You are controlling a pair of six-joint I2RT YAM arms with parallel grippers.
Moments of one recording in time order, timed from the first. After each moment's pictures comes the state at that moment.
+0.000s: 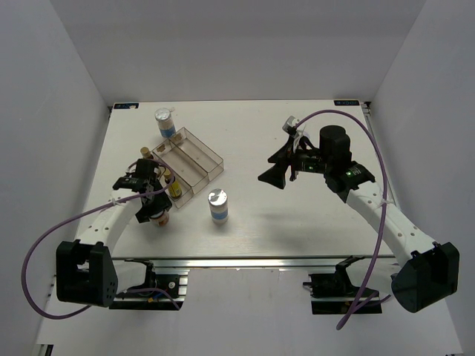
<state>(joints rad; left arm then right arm) -0.13 1.21 0.79 -0.82 -0.20 -0.62 0.44 1.18 1.00 -0.16 -0.80 0.01</state>
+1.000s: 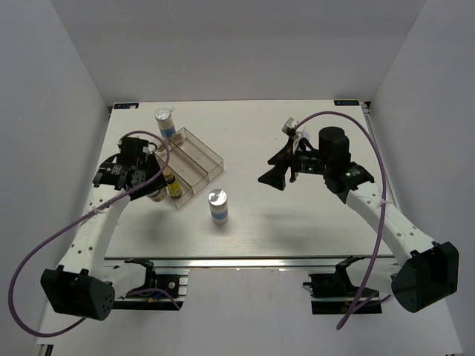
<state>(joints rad) -0.15 1.13 1.09 -1.01 -0.19 -0.53 0.44 1.18 0.98 -0.16 -0.81 0.01</state>
